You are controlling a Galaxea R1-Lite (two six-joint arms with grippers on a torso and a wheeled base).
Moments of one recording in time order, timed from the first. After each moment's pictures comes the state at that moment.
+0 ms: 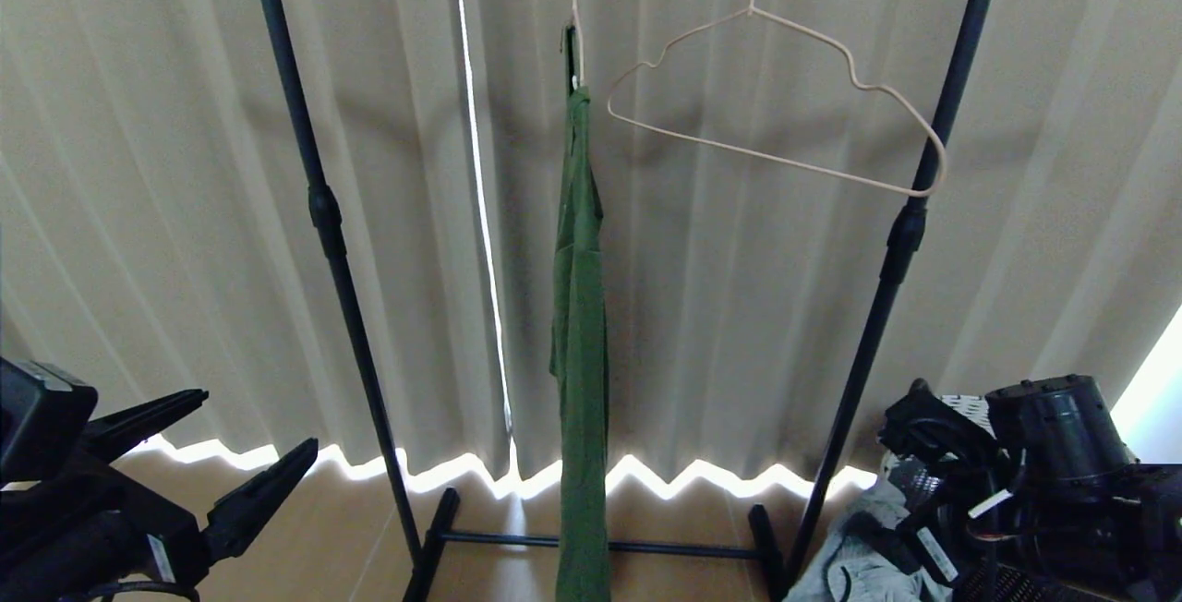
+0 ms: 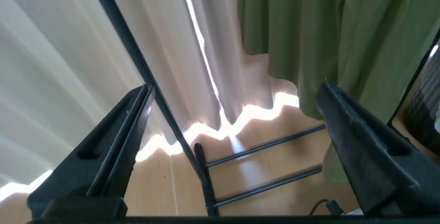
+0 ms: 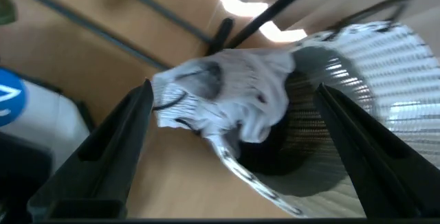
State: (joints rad) left arm -0.22 1.08 -0.17 -0.73 -0.06 0.21; right arm 0.31 1.63 -0.40 -0.36 -0.17 -0.21
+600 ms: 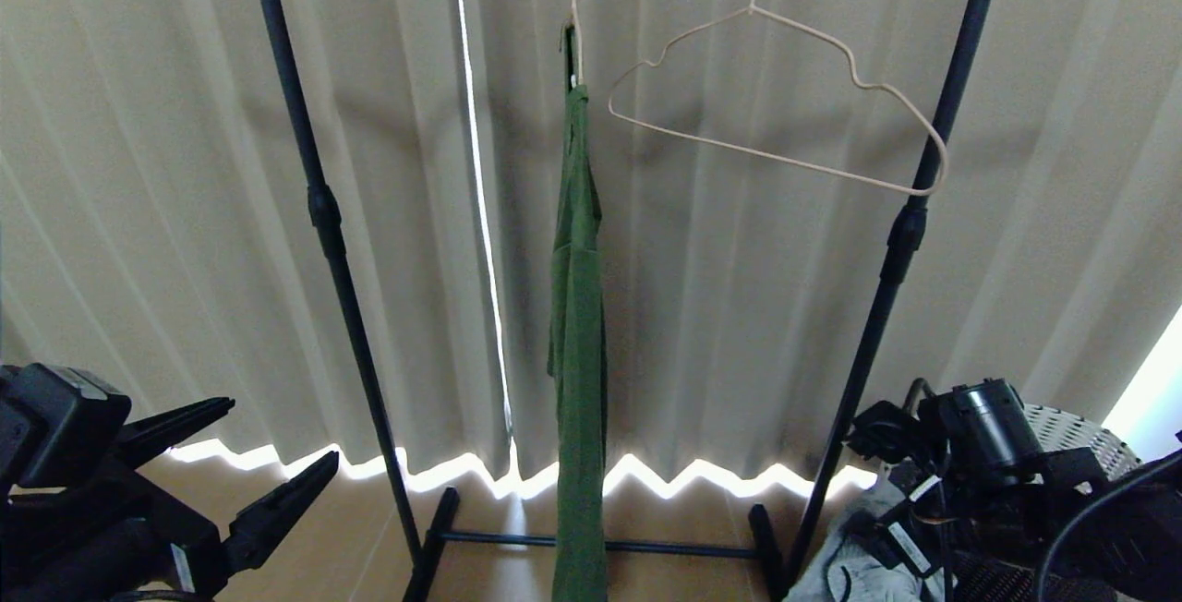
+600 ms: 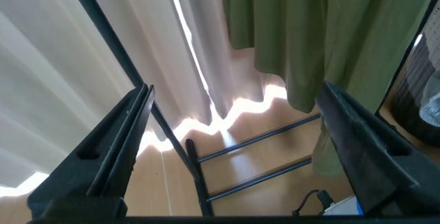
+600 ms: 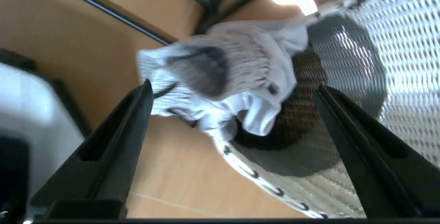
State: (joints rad) left arm -0.26 1.10 -0.16 -0.73 -0.06 0.21; right arm 0.27 1.82 -0.47 -0.35 -0.27 -0.22
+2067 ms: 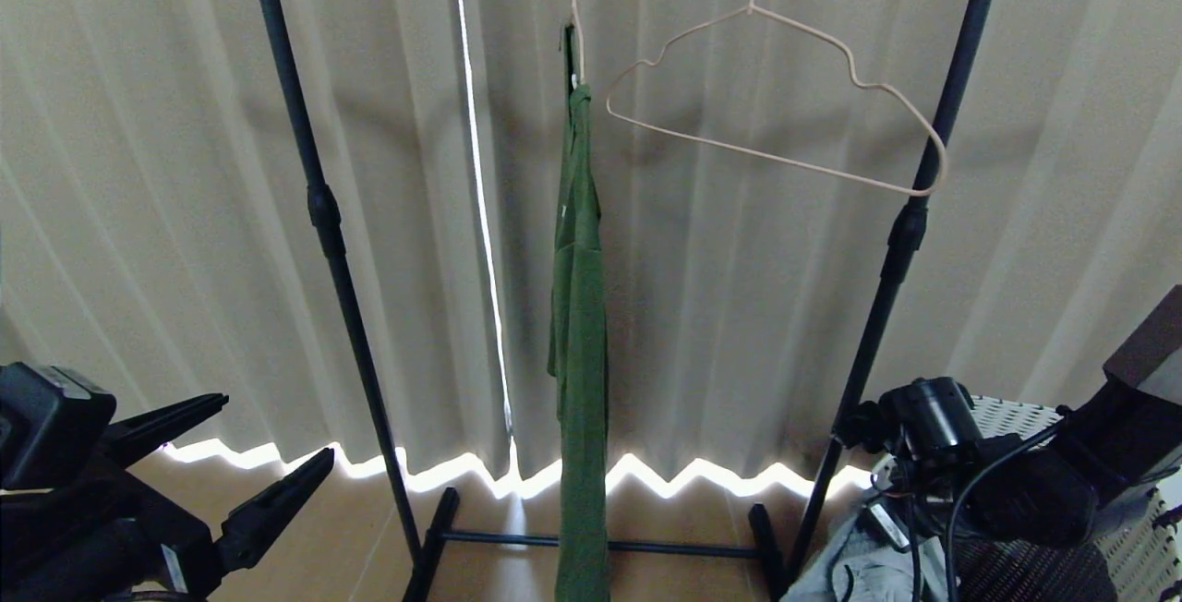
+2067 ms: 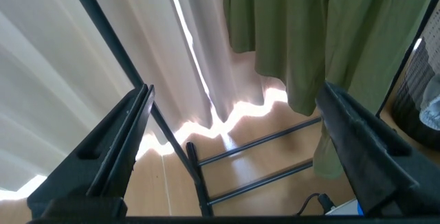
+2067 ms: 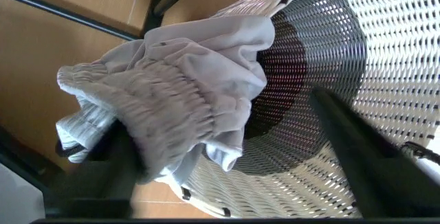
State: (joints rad) left arm -0.26 1.09 -0.17 -0.73 -0.06 0.21; right arm 0.18 2.06 -0.58 -0.41 -0.36 -0.24
